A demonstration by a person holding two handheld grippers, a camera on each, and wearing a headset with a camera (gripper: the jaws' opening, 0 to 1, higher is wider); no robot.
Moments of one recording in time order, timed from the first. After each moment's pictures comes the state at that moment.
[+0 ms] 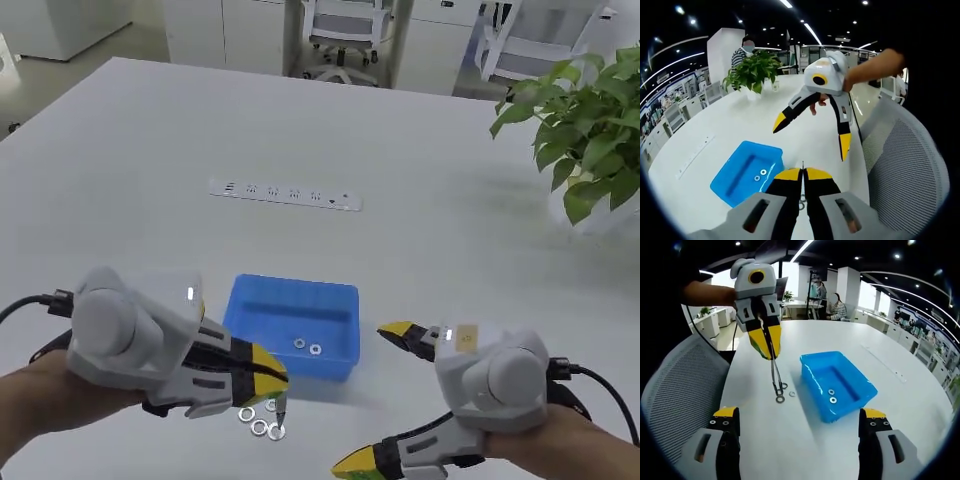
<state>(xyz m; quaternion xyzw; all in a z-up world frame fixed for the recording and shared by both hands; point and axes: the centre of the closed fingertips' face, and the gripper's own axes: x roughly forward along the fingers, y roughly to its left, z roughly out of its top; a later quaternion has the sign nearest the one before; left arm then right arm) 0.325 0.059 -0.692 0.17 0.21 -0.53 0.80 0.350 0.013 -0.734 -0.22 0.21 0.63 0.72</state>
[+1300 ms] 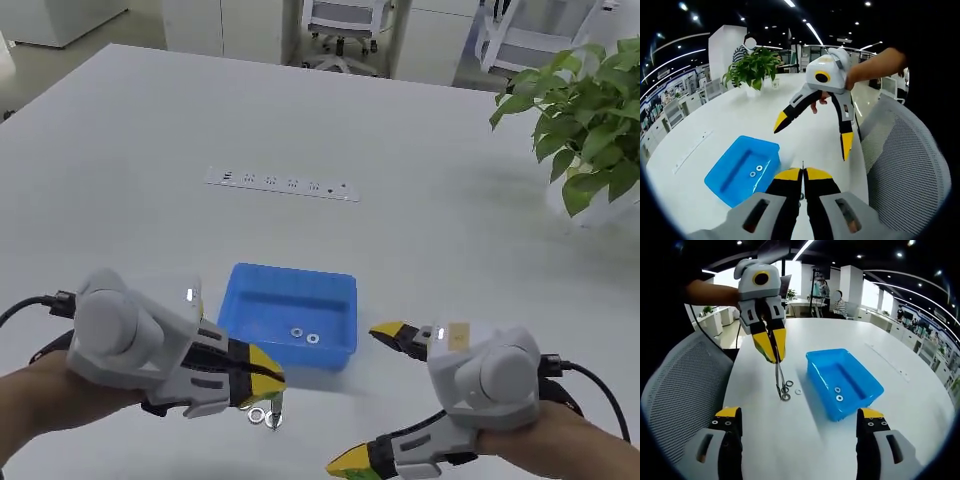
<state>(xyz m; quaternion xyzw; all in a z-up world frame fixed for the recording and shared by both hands) 0.319 0.056 -0.701 0.16 0.22 -0.53 0.80 0.340 0.015 -0.741 -0.22 0.21 0.64 0.70</state>
